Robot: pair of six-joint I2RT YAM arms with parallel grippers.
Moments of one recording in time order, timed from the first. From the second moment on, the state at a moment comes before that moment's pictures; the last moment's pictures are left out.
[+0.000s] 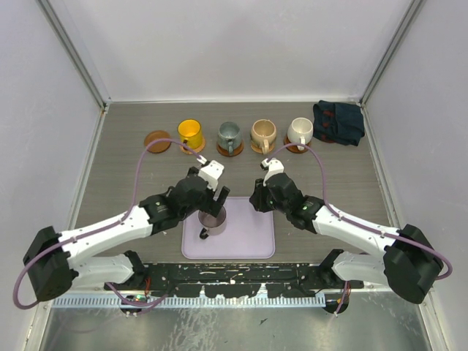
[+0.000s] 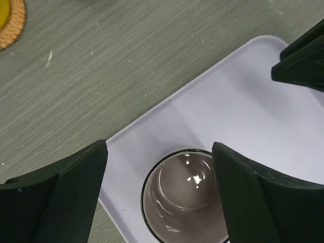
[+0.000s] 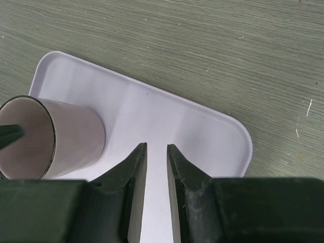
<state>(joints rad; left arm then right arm) -0.93 1.17 0.74 -0.18 -0.29 -0.16 0.78 1.15 0.59 -0.05 0.11 0.49</state>
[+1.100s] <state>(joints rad) -0.93 0.85 0.61 -0.55 -0.02 -0.43 0.78 1.16 0.59 -0.03 0.11 0.50</state>
